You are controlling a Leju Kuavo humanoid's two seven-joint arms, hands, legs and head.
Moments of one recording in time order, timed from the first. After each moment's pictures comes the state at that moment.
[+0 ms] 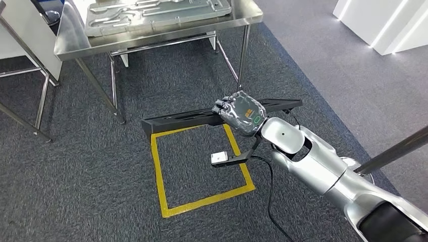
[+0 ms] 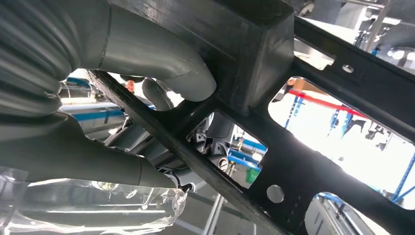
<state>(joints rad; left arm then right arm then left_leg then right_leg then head) 0.05 0.05 -0.78 -0.27 0.60 -0.01 -0.04 -0.87 -0.25 0.93 -1.34 1.13 -0.27 -0.11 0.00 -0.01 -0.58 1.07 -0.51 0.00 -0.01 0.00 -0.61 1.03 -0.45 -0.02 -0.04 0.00</state>
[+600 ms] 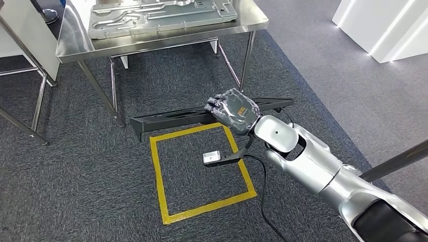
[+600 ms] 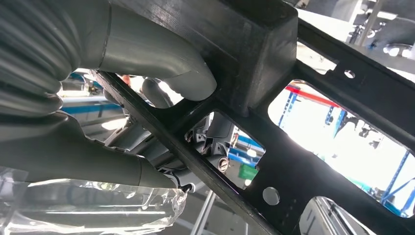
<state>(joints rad) 0.05 0.06 -0.80 -0.28 0.63 -0.02 -0.05 -0.89 -0.23 0.94 -1.35 1.13 -0.23 -0.09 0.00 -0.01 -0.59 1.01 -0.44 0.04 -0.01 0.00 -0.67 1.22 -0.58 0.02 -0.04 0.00</state>
